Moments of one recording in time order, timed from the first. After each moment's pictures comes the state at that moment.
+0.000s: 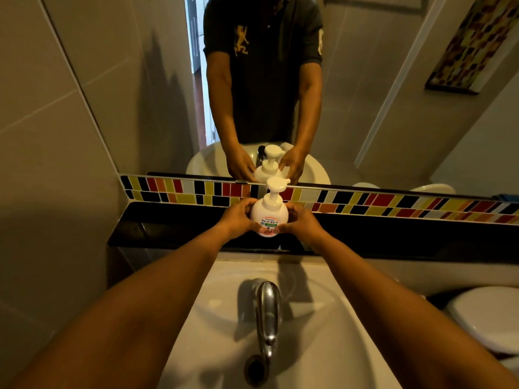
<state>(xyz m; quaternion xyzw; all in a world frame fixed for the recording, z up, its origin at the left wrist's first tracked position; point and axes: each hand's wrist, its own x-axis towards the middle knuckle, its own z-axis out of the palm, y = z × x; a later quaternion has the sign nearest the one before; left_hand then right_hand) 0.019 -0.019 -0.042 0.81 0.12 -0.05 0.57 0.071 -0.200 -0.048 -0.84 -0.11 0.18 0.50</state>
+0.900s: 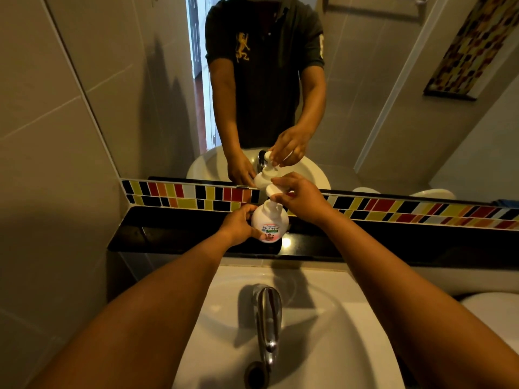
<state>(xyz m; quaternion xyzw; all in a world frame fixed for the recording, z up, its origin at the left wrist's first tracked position) 0.019 -0.020 -0.047 0.83 0.13 -0.05 0.54 0.075 -0.183 0.037 -0.89 -0.28 0.05 0.35</state>
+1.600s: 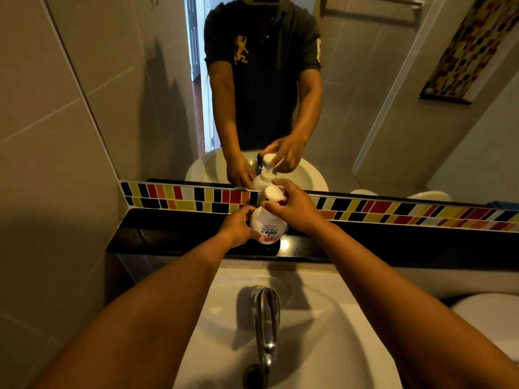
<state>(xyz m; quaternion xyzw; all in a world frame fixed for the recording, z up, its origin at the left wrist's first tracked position) 0.021 -0.021 -0.050 0.85 0.14 -0.04 0.51 0.064 -0.177 0.019 -0.88 -0.23 0.05 0.40</state>
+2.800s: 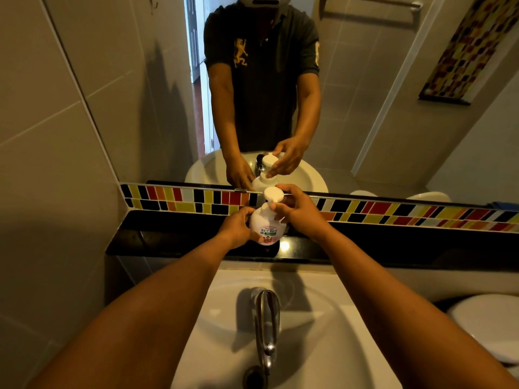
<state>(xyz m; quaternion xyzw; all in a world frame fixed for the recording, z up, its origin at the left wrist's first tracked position) 0.021 -0.021 -0.047 0.85 0.14 -0.04 0.51 0.063 -0.189 0.013 -0.80 -0.20 0.13 0.54</state>
